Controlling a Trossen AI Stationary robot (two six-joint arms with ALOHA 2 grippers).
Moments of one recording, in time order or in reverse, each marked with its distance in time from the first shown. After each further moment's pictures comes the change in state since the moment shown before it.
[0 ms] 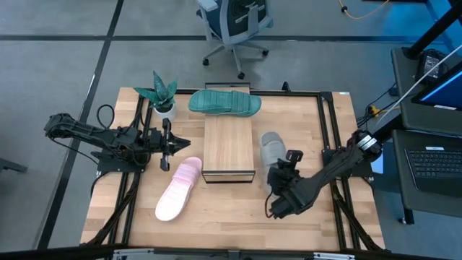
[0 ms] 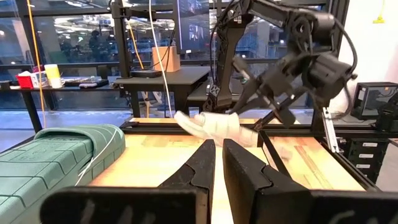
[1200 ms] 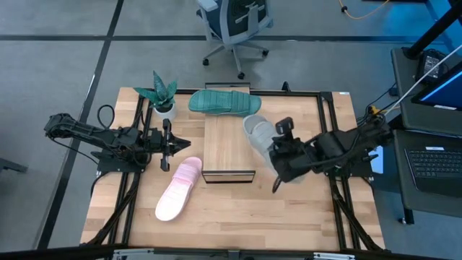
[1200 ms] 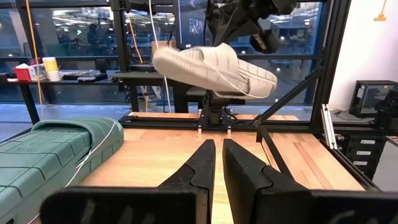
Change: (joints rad) left arm 0.000 0.000 0.000 -0.023 0.000 -0.023; right arm -0.204 -0.198 0.388 0.074 -0.086 -1.134
